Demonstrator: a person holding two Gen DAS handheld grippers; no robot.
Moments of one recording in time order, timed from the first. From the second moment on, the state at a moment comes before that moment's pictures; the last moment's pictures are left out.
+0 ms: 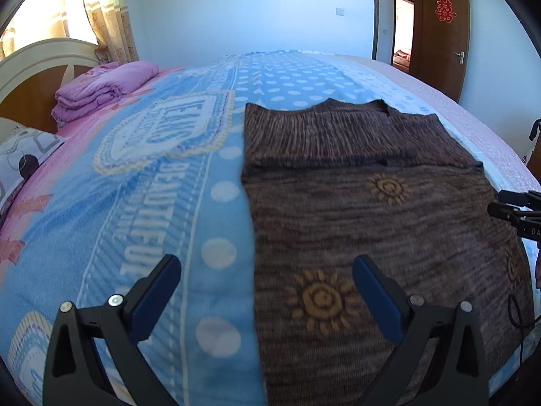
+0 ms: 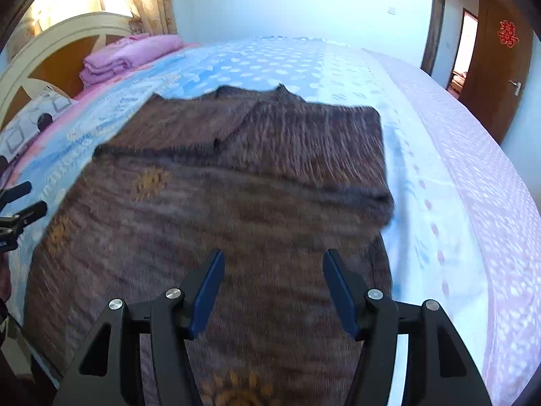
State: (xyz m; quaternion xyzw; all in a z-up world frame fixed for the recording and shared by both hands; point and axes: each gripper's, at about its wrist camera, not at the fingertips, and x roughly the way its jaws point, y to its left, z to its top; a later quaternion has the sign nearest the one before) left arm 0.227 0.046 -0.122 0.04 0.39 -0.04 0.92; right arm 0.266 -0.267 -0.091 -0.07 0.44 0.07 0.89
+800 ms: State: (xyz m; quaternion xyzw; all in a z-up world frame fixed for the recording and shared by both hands) left arm 0.134 0.054 -0.142 0.00 0.43 -0.10 0.90; right arm 0.148 -0.284 -0.116 -0.08 0.47 0.07 0.88
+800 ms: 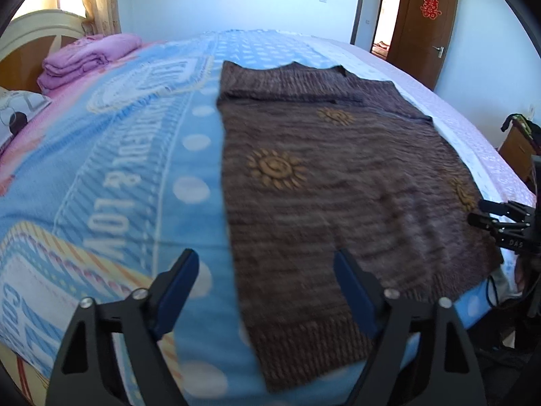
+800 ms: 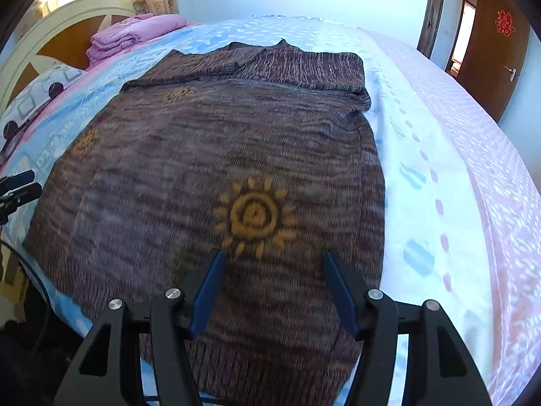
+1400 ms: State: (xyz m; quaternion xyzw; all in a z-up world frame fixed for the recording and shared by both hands) left arm 0.101 0.054 -0.164 -0.05 0.48 -0.12 0.87; right arm 0.089 -0.310 -0.118 -0.06 0.47 0.06 0.88
